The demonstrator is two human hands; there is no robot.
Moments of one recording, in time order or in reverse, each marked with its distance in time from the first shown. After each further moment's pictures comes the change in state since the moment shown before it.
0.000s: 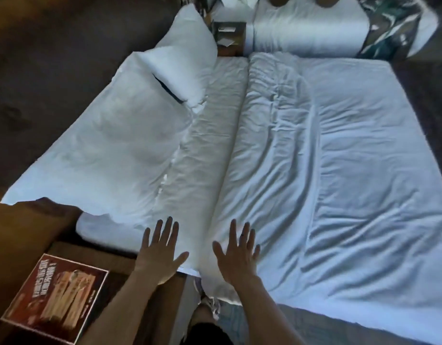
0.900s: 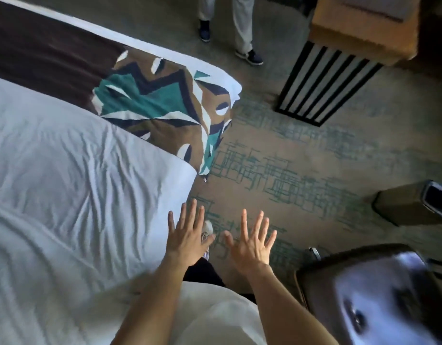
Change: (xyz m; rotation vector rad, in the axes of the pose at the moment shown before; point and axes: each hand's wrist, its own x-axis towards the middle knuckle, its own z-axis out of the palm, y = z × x) left_hand -0.182 0.564 0.015 0.528 0.073 1.401; right_hand -0.361 0.373 -0.053 0.550 0.359 1.301
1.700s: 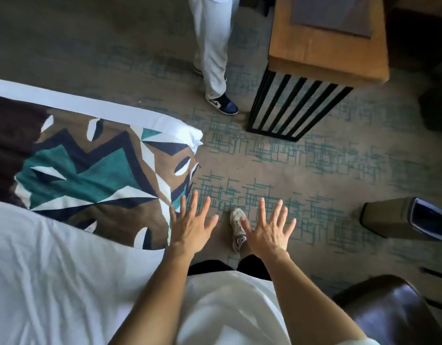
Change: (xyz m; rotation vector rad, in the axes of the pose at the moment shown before) left_hand 0.338 0.076 -0.155 -0.060 -0.036 0.070; right_hand 0.273 0.035 -0.222 0.006 0.079 0.249
